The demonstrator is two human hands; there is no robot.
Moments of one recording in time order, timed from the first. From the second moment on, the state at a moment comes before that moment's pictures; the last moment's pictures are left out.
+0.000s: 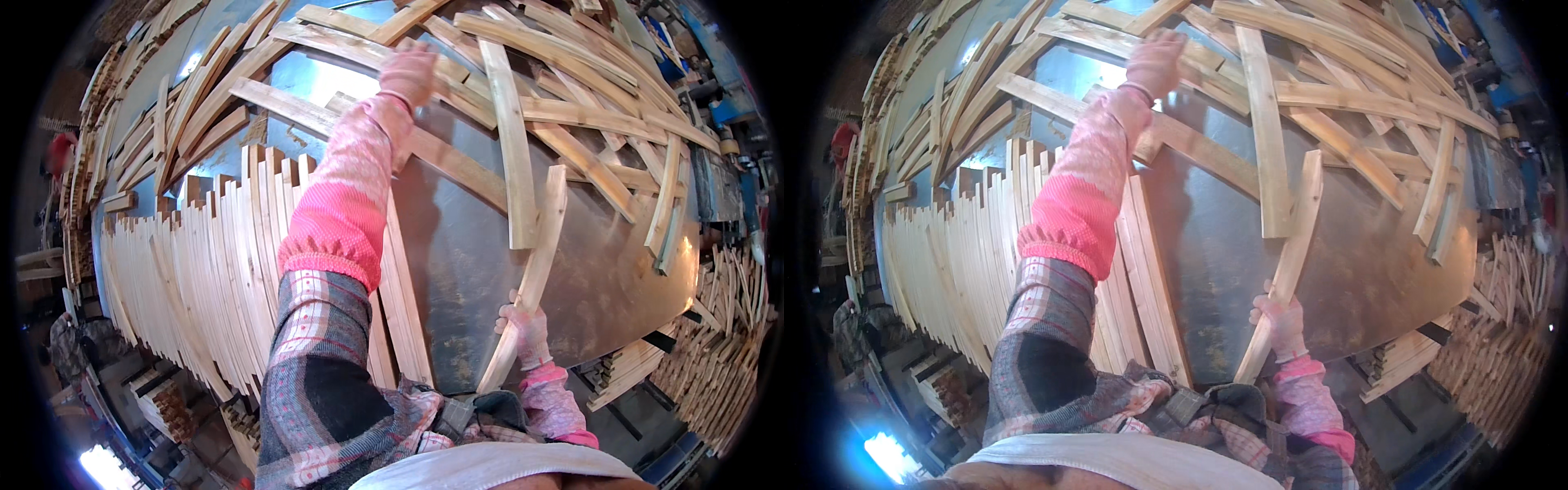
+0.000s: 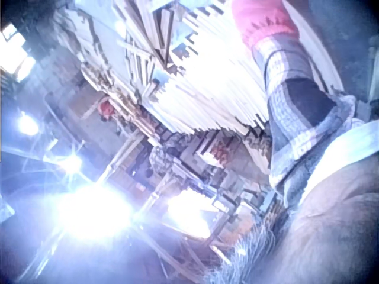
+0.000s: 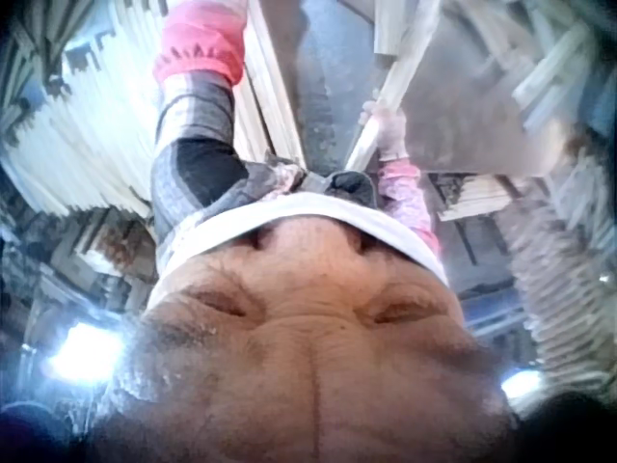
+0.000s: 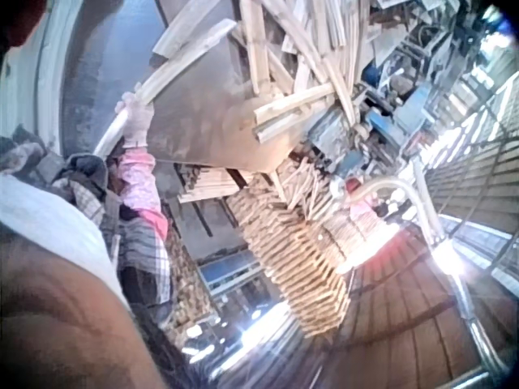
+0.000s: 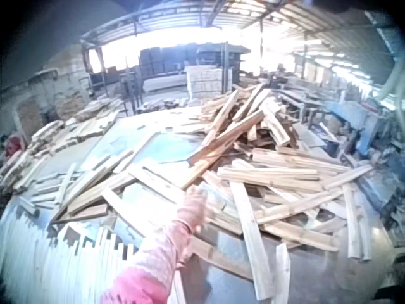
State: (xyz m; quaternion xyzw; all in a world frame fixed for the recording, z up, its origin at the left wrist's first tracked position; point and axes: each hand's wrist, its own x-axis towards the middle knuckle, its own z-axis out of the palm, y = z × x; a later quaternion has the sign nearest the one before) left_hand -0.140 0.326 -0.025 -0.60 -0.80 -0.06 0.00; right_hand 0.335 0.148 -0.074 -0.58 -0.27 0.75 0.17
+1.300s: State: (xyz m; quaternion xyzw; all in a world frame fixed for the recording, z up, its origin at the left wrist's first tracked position) left_hand 0.050 0.210 0.243 -0.54 -0.47 -0.69 -0.10; right_hand 0.391 0.170 -0.039 -0.52 -0.33 0.75 0.24
